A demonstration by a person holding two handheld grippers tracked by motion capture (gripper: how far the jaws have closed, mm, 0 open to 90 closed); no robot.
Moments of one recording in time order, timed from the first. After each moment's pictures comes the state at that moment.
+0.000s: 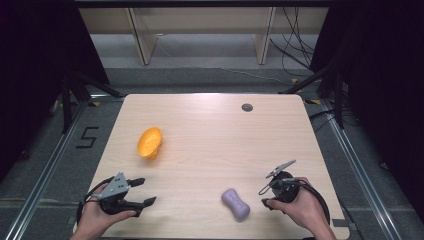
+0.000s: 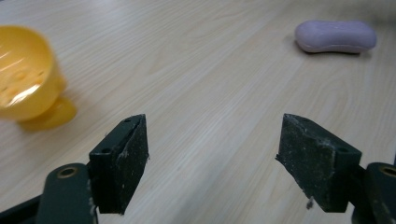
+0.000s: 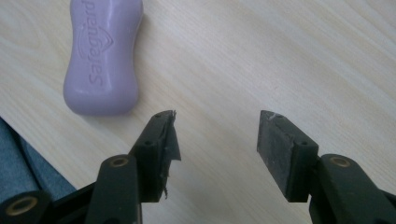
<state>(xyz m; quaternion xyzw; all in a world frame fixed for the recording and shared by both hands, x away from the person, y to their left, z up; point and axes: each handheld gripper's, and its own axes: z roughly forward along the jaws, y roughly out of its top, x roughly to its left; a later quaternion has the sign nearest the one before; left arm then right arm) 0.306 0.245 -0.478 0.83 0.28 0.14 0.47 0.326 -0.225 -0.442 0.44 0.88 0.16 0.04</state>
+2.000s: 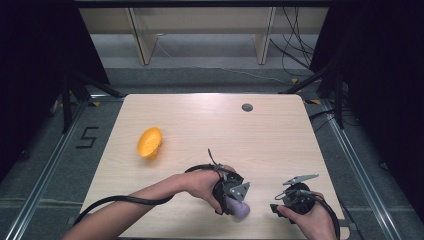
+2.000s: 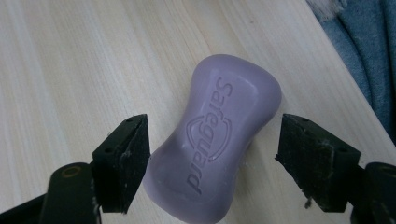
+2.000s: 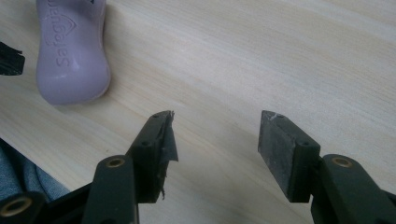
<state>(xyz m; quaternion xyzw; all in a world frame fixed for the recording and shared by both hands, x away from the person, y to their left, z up) 0.366 -0.032 -0.469 0.95 -0.22 0.00 0.23 0.300 -0.258 -0.462 0.52 0.82 0.23 0.05</state>
